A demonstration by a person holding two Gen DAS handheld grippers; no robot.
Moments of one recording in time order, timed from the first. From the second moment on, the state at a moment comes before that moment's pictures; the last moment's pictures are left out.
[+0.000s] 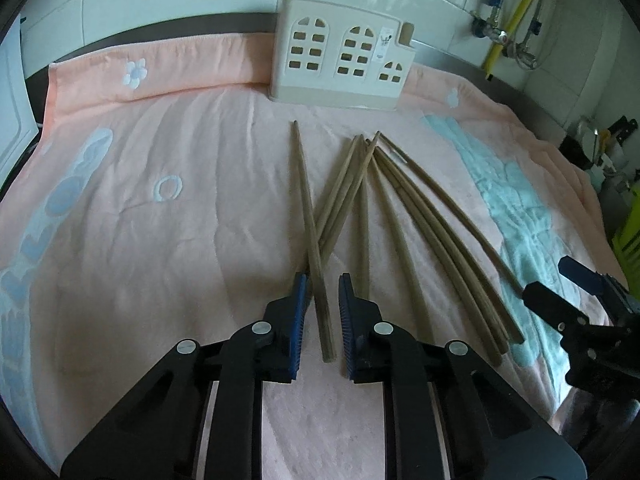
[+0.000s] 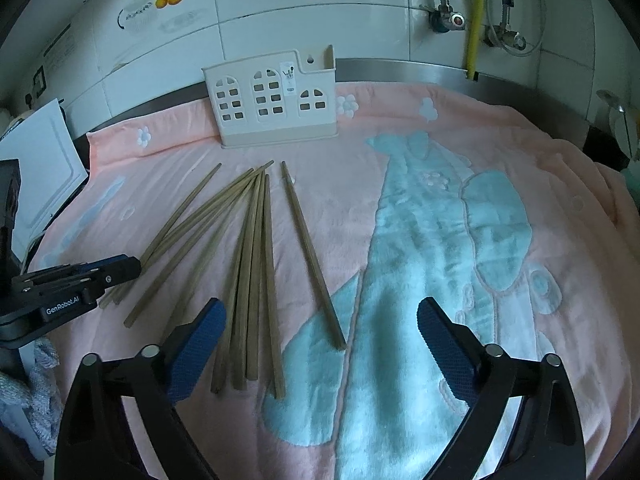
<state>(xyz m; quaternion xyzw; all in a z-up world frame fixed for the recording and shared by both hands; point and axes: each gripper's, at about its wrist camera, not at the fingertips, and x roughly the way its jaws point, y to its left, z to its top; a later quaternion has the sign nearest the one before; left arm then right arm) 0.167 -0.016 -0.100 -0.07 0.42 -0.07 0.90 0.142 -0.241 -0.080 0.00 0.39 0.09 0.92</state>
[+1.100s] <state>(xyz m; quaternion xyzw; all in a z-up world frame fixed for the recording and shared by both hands) 0.178 0.015 -0.109 -0.05 0.44 -0.05 0.90 0.175 -0.243 -0.100 0.02 0.43 0.12 0.89</state>
